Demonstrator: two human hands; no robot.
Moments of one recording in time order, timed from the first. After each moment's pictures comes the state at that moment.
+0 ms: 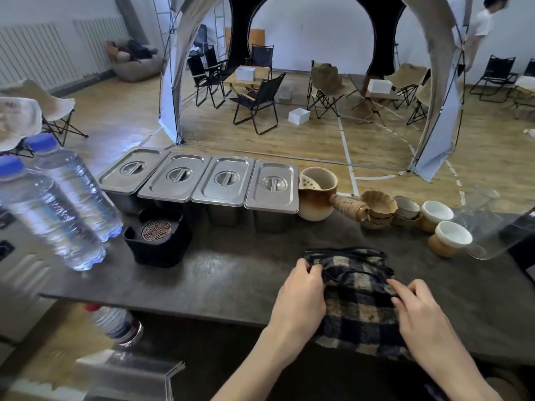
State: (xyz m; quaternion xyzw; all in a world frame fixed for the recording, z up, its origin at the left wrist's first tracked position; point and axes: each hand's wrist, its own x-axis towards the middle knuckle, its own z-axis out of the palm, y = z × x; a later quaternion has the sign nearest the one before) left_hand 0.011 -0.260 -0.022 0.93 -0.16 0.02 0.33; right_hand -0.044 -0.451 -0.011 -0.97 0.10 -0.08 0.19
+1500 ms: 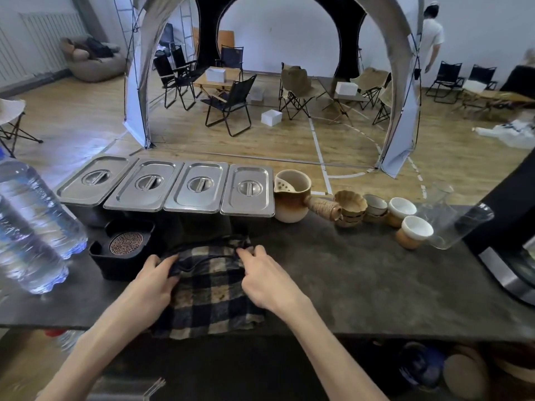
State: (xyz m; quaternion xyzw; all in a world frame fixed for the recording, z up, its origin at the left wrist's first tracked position) left_hand 0.049 -0.068 -0.006 0.96 -0.03 -0.05 0.26; right_hand 0.040 -0.282 0.017 -0.96 -0.05 0.13 0.24
